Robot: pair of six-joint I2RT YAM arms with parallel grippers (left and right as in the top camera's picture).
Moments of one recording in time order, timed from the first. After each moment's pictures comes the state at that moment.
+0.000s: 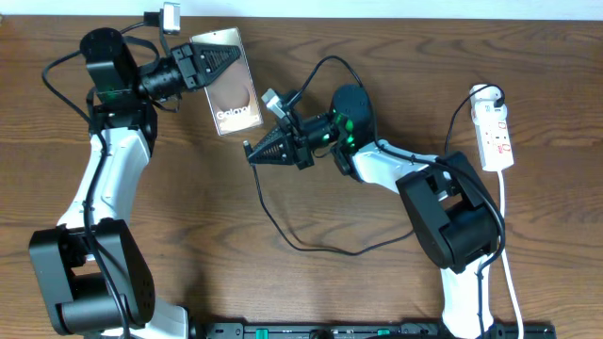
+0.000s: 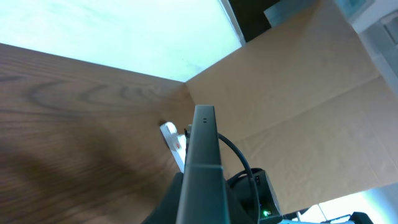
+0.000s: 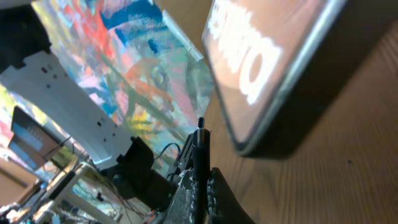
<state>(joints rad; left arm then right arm) 0.13 1.70 1.20 0.37 1.23 -0.85 0.53 2.15 1.23 1.06 -1.45 0.79</state>
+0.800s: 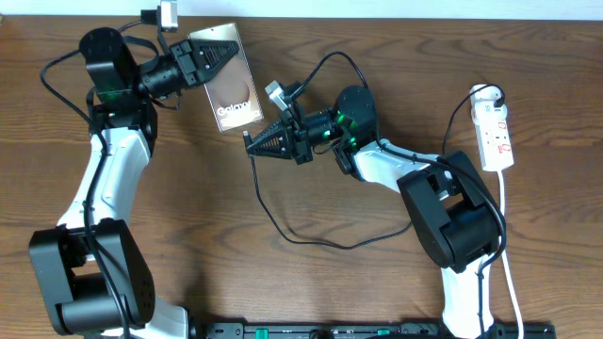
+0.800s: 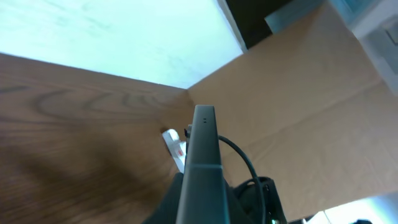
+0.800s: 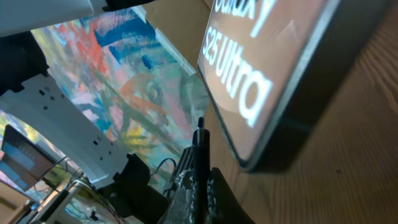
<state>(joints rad) 0.13 1.70 1.20 0.40 1.20 -0.87 0.53 2.15 1.23 1.15 -1.40 0.88</state>
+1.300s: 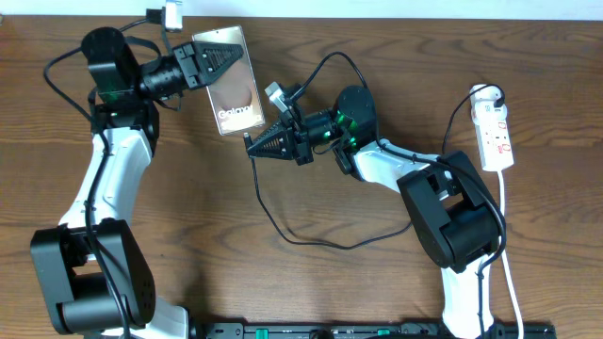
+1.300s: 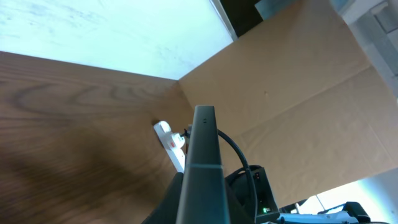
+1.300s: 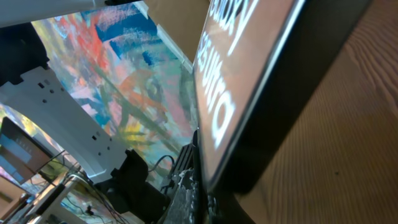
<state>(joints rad) 0.11 1.70 1.20 0.42 1.25 -0.87 0.53 2.15 1.23 1.15 -1.41 0.85</state>
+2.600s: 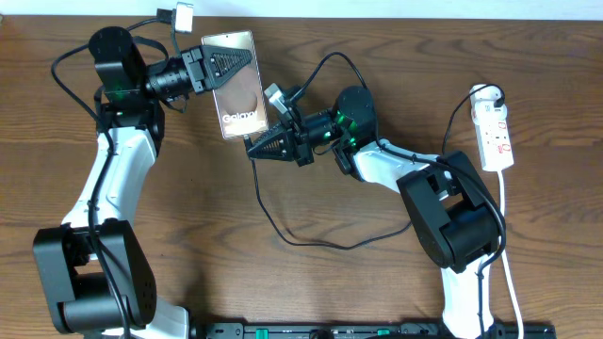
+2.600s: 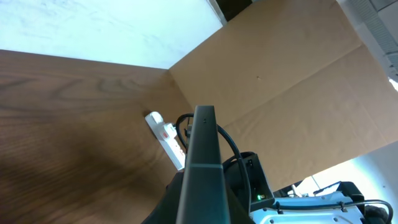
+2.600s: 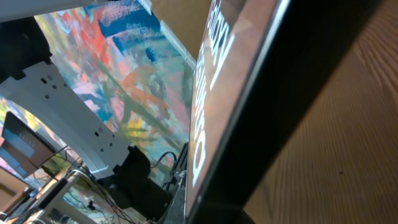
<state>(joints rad) 0.09 1.70 1.20 0.42 1.30 -0.84 0.53 2.15 1.23 1.15 -1.43 0.85</state>
